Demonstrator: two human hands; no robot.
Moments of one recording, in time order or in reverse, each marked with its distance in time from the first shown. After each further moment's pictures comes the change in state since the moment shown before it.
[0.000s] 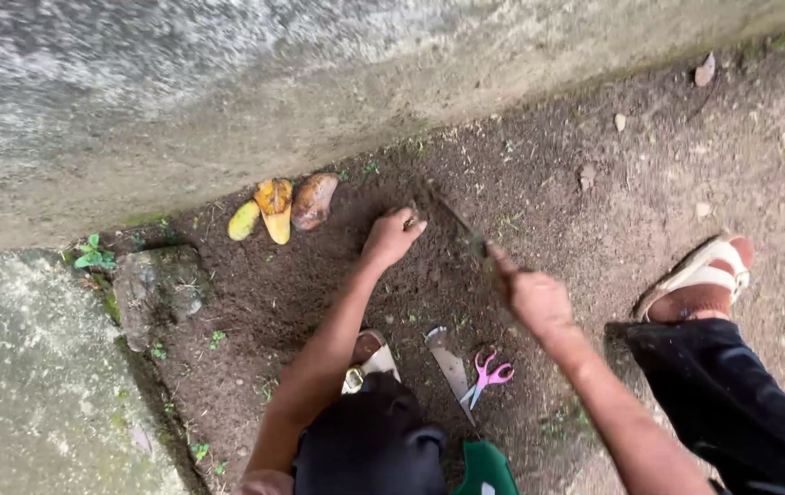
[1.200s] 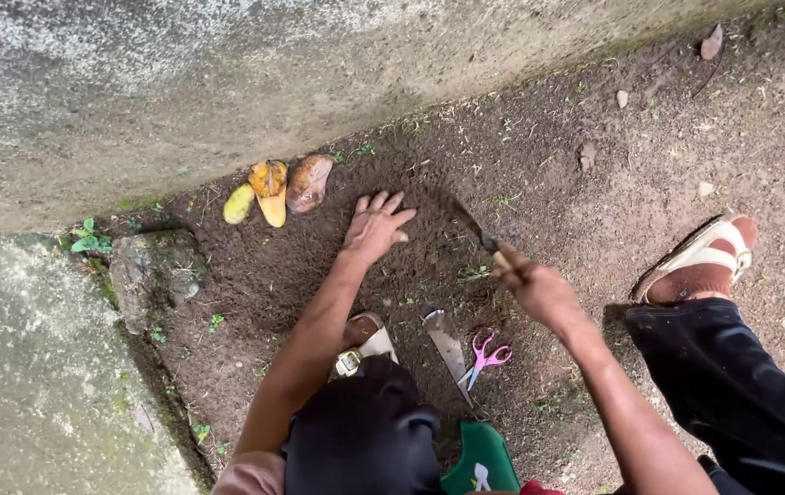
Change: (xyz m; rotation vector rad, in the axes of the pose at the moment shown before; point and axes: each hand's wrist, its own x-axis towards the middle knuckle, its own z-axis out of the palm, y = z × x) left_hand -0.030 0.003 -0.022 0.678 -0.153 0.253; right_hand -0.036 -0.003 -0.029 0.364 -0.161 0.101
